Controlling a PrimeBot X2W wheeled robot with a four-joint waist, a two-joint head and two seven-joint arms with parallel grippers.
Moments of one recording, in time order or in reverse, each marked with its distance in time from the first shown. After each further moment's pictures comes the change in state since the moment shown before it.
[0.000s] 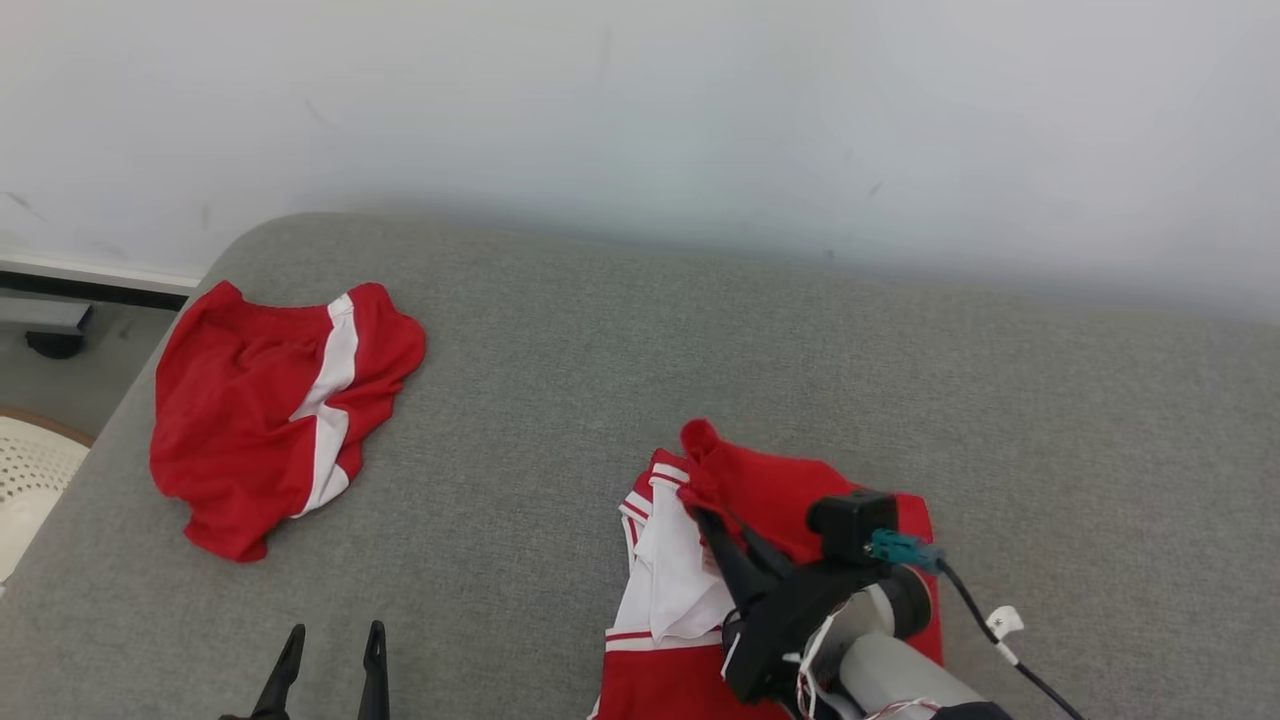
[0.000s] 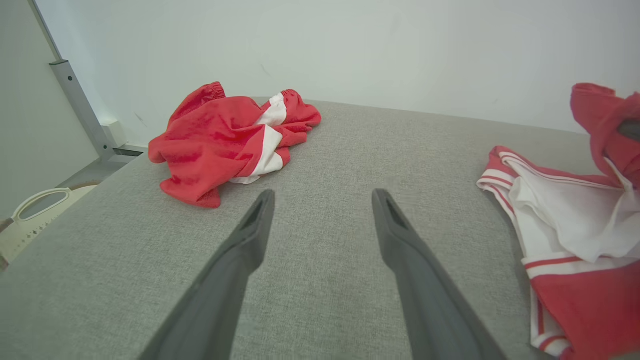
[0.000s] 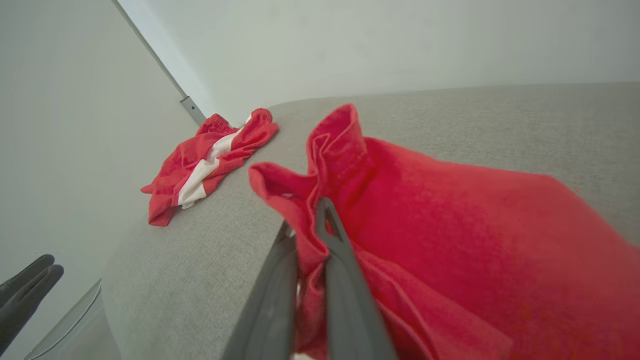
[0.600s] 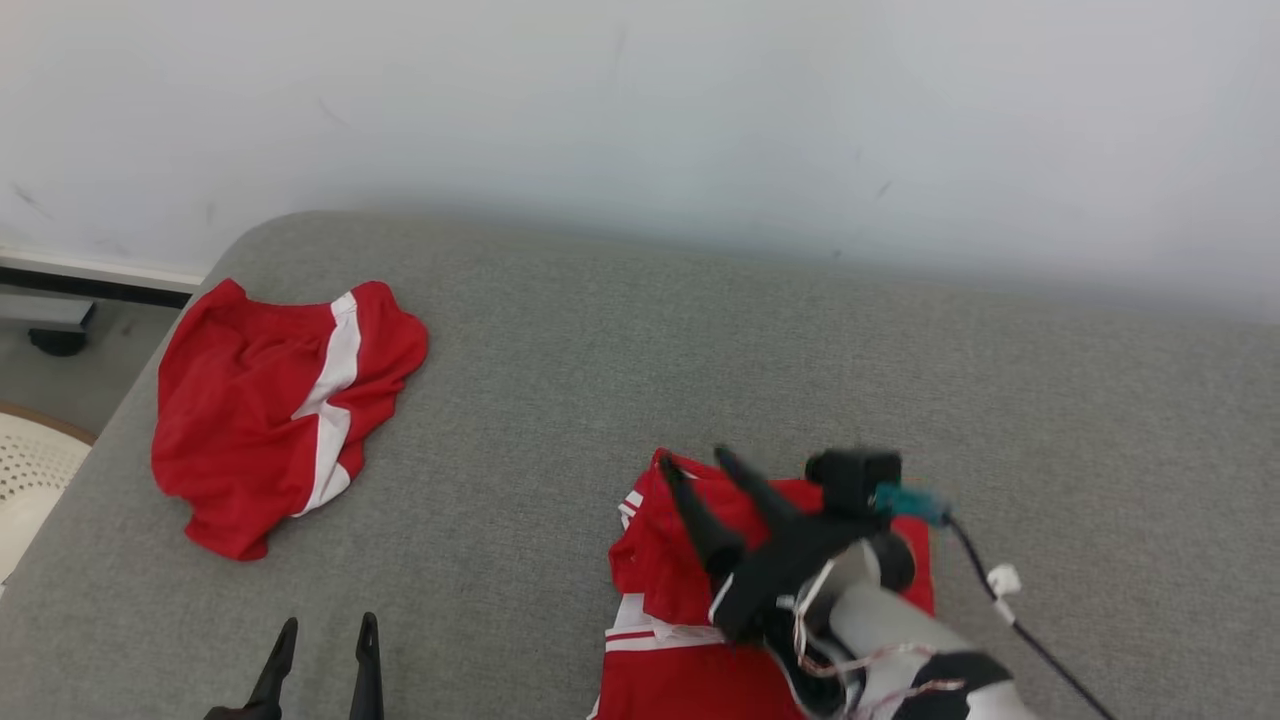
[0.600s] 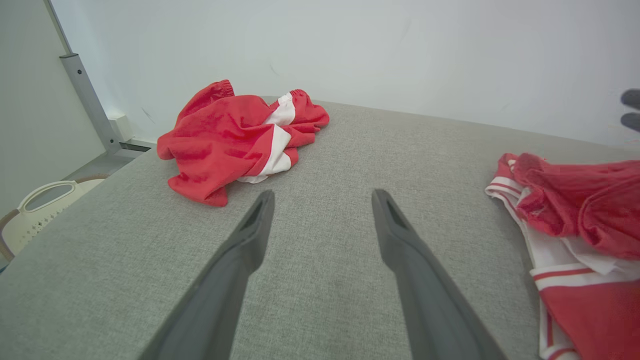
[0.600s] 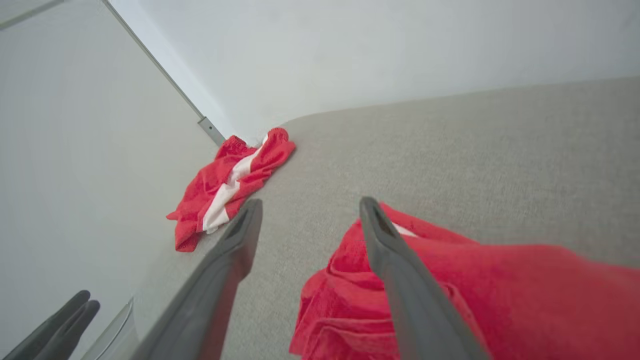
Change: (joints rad) left arm -0.020 -0.010 0.019 0.024 -0.008 0.000 0.000; right arm -0.098 0.001 0.123 0.044 0.211 0.000 -0.041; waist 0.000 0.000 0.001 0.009
